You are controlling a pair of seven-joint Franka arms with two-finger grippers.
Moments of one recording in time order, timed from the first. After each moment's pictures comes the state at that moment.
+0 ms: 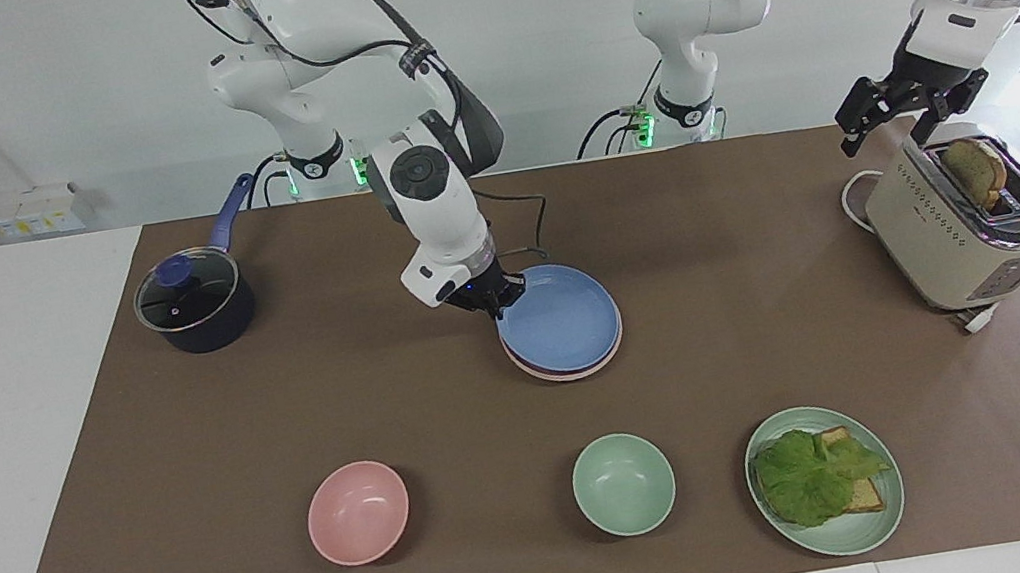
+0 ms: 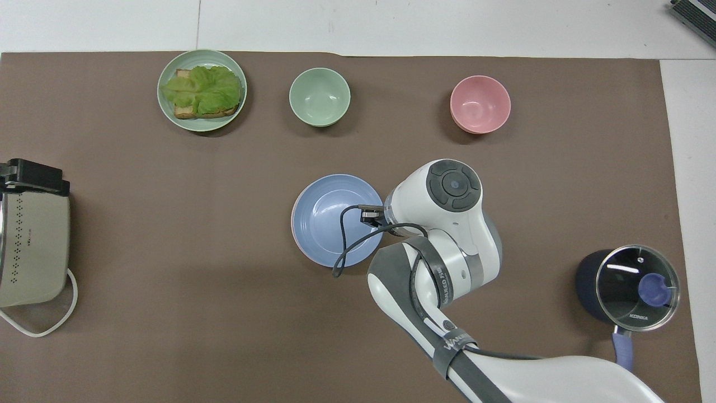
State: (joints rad) left arm -0.12 -0.04 0.12 -1.61 -0.03 1.57 0.00; right arm 0.46 0.30 0.05 -1.92 0.20 2.25 0.54
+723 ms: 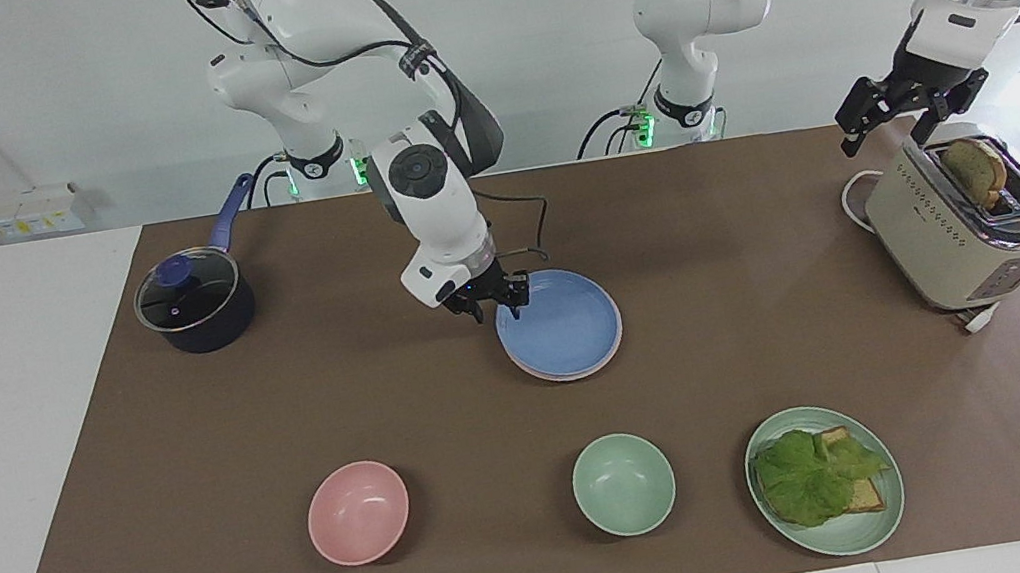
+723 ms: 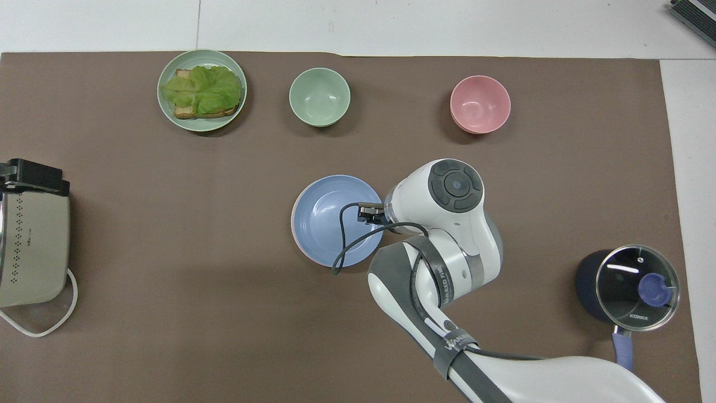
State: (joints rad) left arm -0.12 -0.04 0.12 -1.61 -0.03 1.57 0.00; right arm 0.46 0.29 0.04 -1.90 0.19 2.26 0.54
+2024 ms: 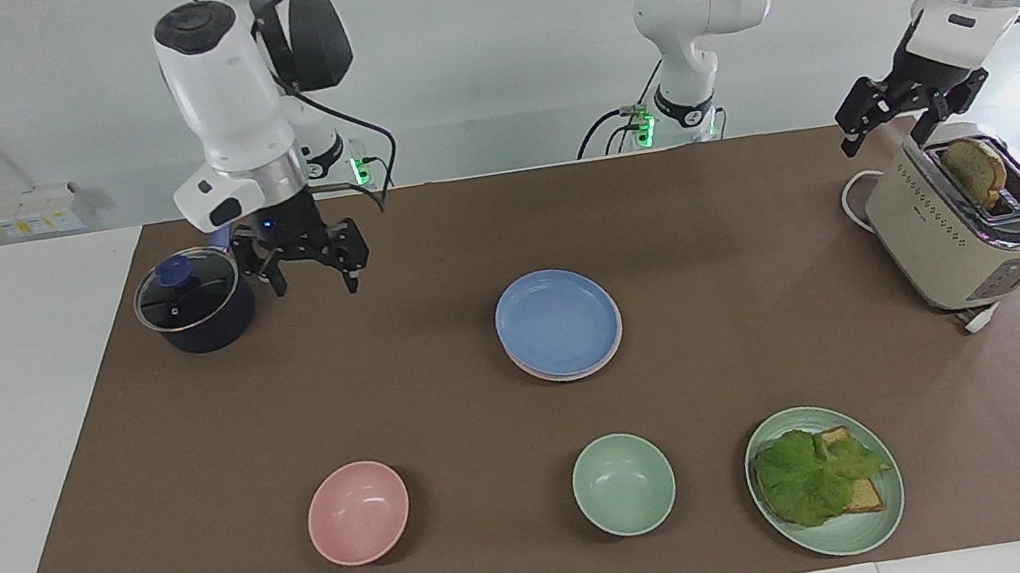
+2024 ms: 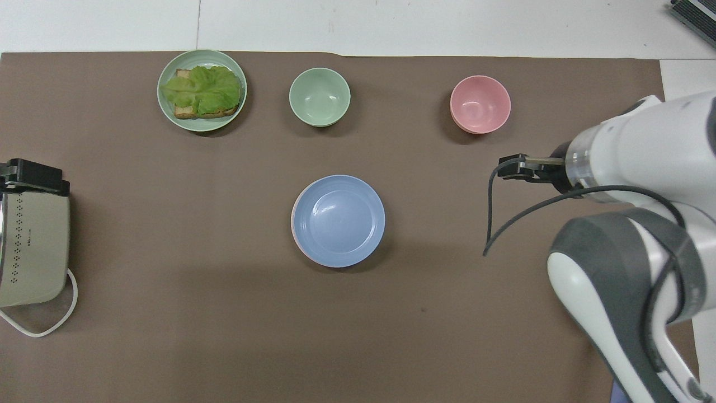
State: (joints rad) left arm -0.12 -0.04 0.12 -1.61 -0.03 1.57 0.00; right arm 0.15 -0.03 0.03 -1.80 -0.04 1.89 0.34
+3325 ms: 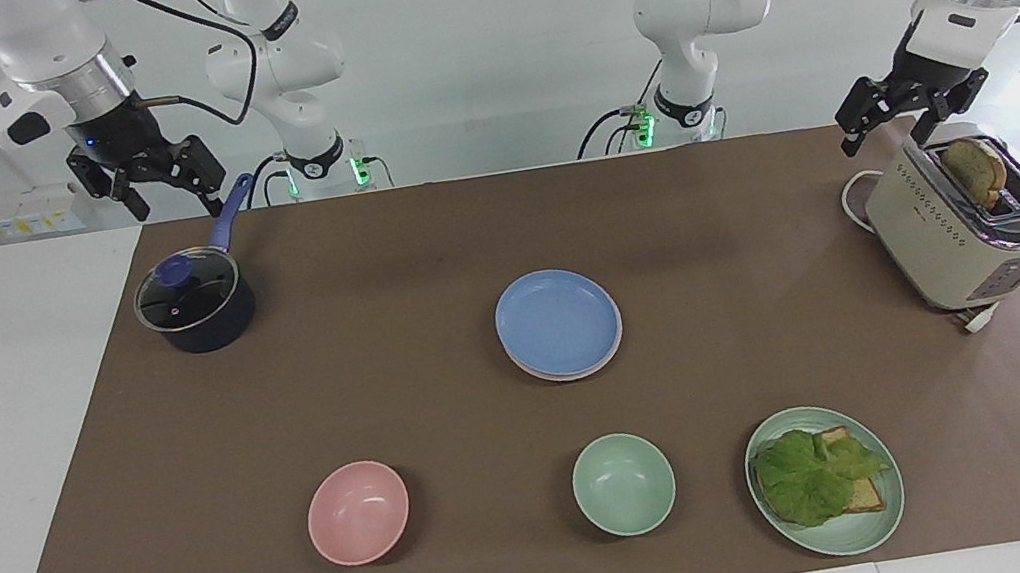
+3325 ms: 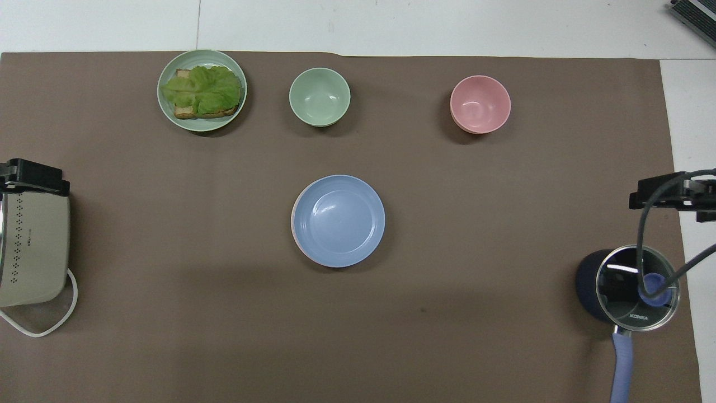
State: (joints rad) left arm -0.12 -0.04 0.12 -1.61 -0.03 1.57 0.00; right arm 0.06 -0.10 -0.09 -1.63 0.01 1.56 0.12
